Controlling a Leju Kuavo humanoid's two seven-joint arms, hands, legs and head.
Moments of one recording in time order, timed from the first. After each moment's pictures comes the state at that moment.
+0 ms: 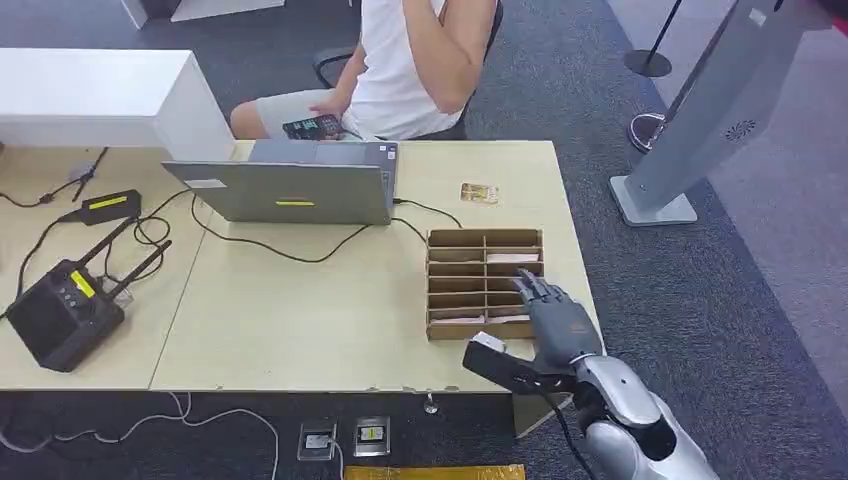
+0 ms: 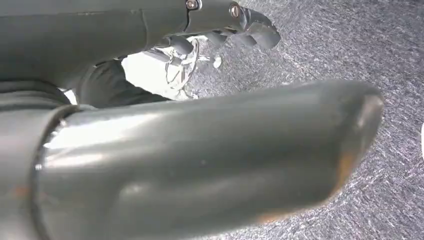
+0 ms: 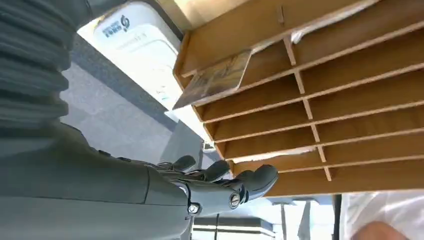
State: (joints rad) left arm -0.14 0.16 -0.32 -0.22 -0.62 0.25 0.11; right arm -0.19 -0.41 0.49 -1.76 0.92 0.13 0.32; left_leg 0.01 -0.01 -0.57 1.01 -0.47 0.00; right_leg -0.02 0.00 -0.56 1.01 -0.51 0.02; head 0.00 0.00
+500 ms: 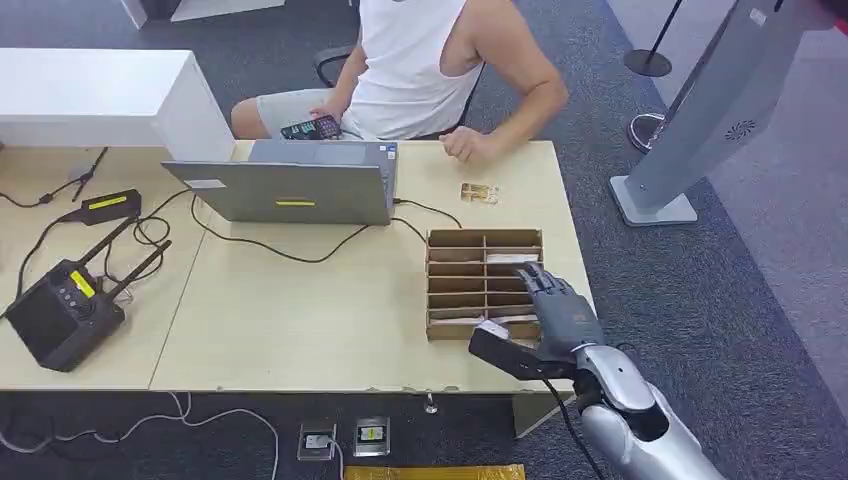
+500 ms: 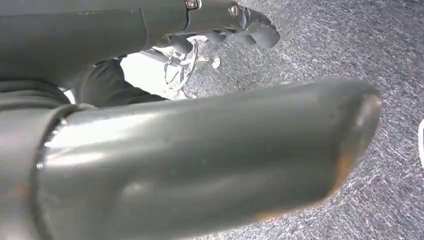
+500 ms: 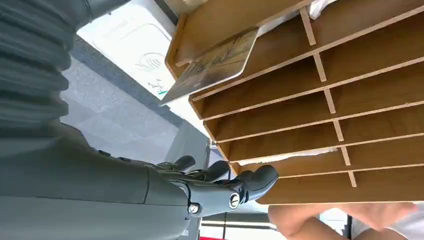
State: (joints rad) left arm -0.14 0.16 -0.31 -0.22 -0.63 0.25 0.11; right arm -0.23 -0.39 0.48 -1.63 0.94 0.08 0.28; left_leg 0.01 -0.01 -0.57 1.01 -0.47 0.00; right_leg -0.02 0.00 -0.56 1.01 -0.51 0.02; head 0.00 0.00
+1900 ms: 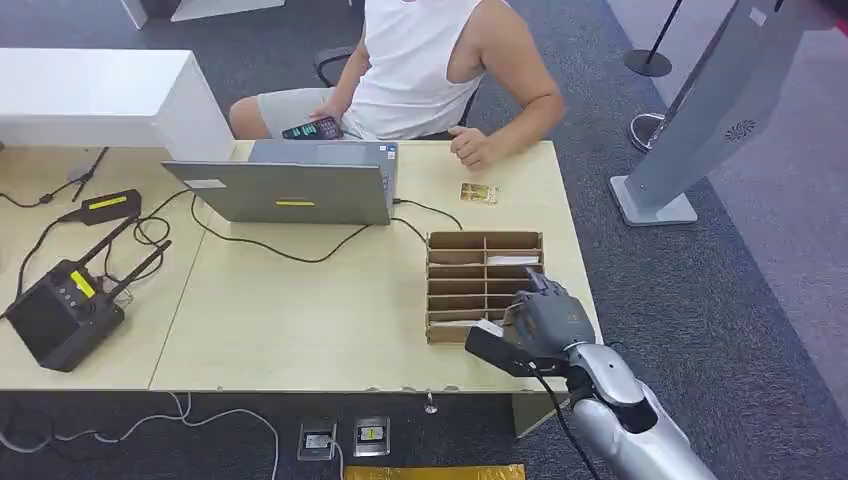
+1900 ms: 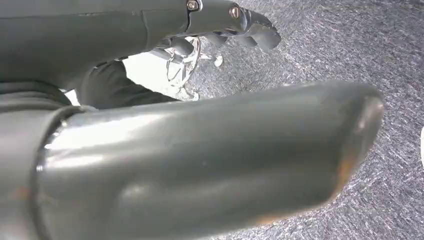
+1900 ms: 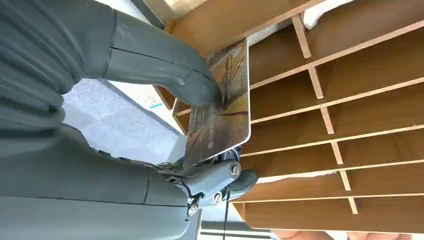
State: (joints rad) left arm -0.14 0.16 -0.29 -0.22 -0.63 0.25 0.11; right arm -0.26 -0.35 0.48 -1.53 0.94 0.06 0.24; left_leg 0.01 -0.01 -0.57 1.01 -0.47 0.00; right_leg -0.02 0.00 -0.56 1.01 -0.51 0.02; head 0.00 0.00
